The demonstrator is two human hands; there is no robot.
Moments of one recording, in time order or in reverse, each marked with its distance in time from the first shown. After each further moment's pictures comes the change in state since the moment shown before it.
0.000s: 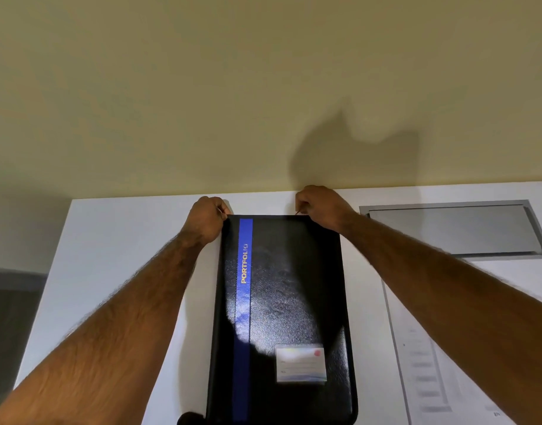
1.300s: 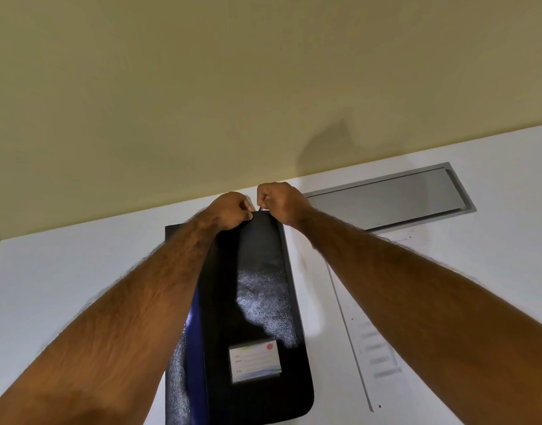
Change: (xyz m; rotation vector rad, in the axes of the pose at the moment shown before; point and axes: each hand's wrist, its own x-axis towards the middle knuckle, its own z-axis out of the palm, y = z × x) left_hand 0.001 0.149 0.078 0.158 -0.374 0.227; right_hand -0.048 0.035 -0.009 0.339 0.185 0.136
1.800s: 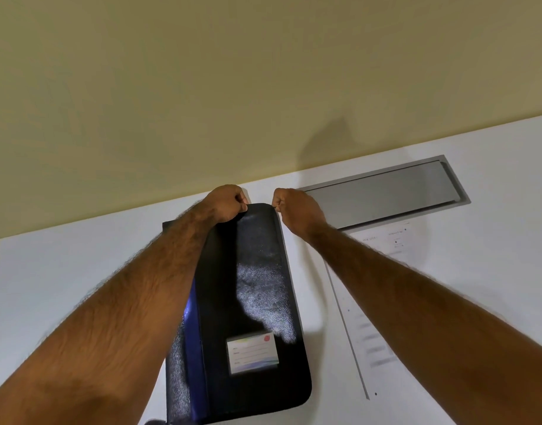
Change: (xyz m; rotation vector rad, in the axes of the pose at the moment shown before) left_hand 0.001 0.003 -0.002 0.074 0.031 -0.041; right_hand -0.041 0.014 0.001 -0.188 0.112 0.095
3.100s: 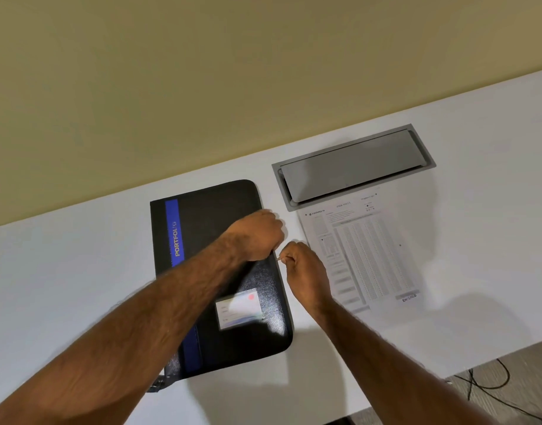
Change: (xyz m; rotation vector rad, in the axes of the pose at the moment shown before) left_hand -0.105 0.064 0.094 0.935 -0.182 0.783; right_hand -0.199 0.013 0.055 0.273 0.176 0.190
